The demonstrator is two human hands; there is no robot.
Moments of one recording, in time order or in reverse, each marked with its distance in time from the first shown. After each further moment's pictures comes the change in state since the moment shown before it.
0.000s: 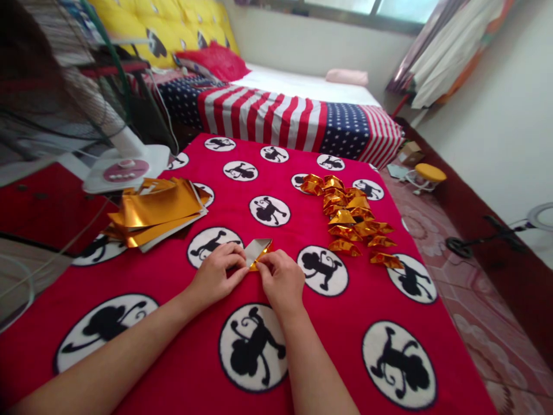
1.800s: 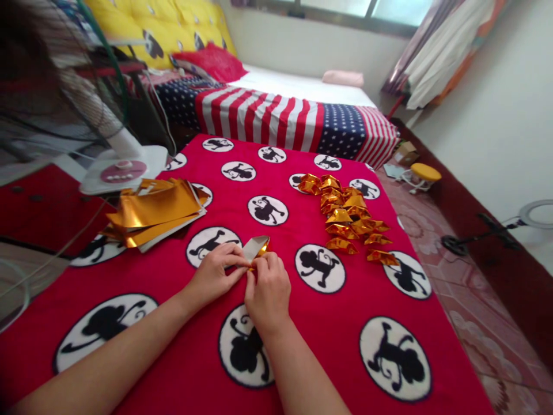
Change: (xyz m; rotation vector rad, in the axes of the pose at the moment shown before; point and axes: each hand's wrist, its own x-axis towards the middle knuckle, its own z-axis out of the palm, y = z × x) left_hand 0.001 -0.002 0.003 -0.100 0.028 0.016; right_hand -0.024 -0.020 0.013 -0.121 0.036 -0.123
